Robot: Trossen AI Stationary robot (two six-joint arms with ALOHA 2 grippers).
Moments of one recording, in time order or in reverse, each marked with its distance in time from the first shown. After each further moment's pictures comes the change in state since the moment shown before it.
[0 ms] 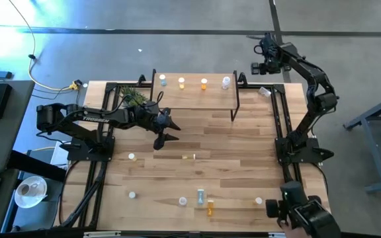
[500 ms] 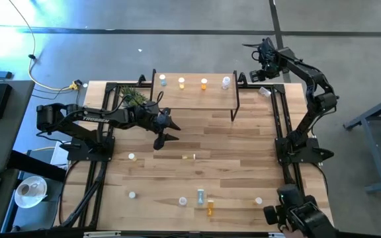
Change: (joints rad) left arm 0.000 0.000 0.000 0.000 0.000 0.000; right arm 0.005 0.001 -0.091 0.044 -0.021 -0.164
